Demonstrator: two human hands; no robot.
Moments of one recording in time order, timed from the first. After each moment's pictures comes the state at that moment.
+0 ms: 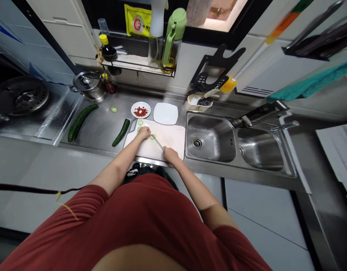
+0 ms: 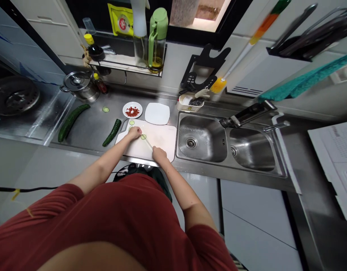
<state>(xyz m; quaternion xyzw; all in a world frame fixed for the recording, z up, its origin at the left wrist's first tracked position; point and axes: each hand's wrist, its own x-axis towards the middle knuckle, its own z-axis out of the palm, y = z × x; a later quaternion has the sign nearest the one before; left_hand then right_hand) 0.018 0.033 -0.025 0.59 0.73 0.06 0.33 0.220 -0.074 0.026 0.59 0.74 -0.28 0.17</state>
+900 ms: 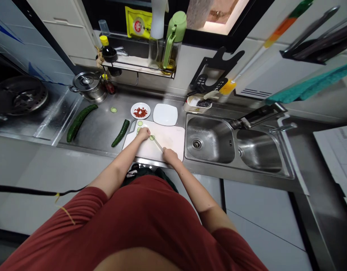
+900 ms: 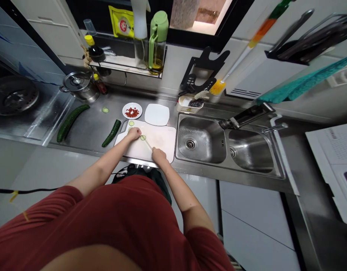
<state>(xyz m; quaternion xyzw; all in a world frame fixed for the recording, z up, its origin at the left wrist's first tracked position) 0.020 0.034 -0.022 0.58 0.74 0.05 0.34 0.219 -0.074 0.029 0.59 0.73 -0.28 0.18</state>
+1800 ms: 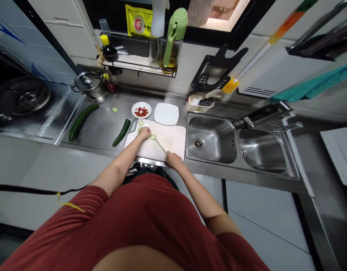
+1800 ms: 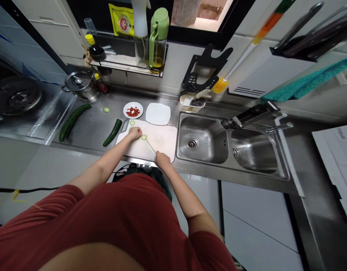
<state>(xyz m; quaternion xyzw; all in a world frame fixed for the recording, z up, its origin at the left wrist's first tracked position) 0.019 0.031 -0.019 0.58 0.74 0.06 0.34 0.238 -0.096 0.030 0.59 0.73 -0.29 0.20</state>
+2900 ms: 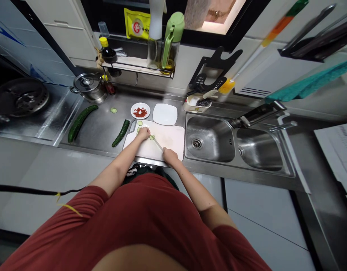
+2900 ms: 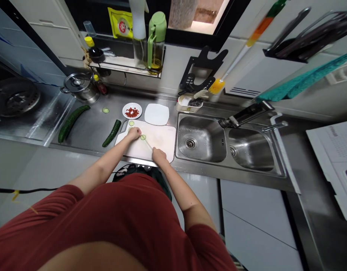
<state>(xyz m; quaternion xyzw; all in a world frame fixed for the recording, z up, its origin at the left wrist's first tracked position) 0.021 0.031 -0.018 0.58 0.74 0.05 0.33 0.220 -0.080 0.022 0.60 0.73 -0.28 0.18</state>
